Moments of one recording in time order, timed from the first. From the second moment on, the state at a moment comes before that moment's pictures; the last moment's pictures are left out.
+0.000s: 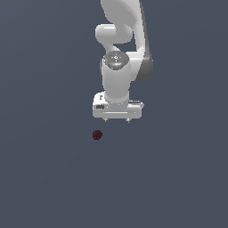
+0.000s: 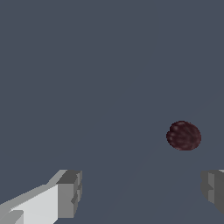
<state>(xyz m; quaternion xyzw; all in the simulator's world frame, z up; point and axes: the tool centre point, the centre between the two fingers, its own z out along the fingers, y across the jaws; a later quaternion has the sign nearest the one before) -0.005 0.014 0.171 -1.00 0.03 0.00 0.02</state>
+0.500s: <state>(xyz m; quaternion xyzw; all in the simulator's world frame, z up) -0.009 0.010 0.183 -1.00 0.04 0.01 0.02</state>
